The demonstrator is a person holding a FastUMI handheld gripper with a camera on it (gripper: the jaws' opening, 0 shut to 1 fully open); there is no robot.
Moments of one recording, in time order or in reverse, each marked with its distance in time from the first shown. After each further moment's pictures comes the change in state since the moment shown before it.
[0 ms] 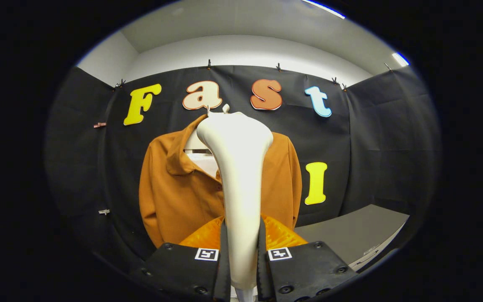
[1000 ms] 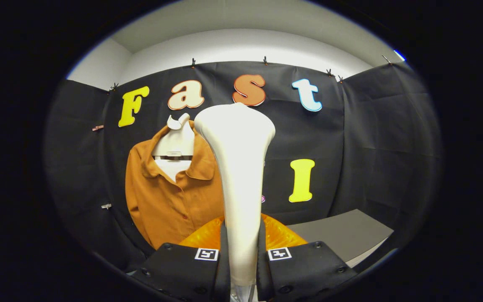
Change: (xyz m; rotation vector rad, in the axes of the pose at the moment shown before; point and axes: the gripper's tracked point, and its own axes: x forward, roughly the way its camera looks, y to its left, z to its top) arm -0.028 -0.104 0.056 0.028 0.068 0.053
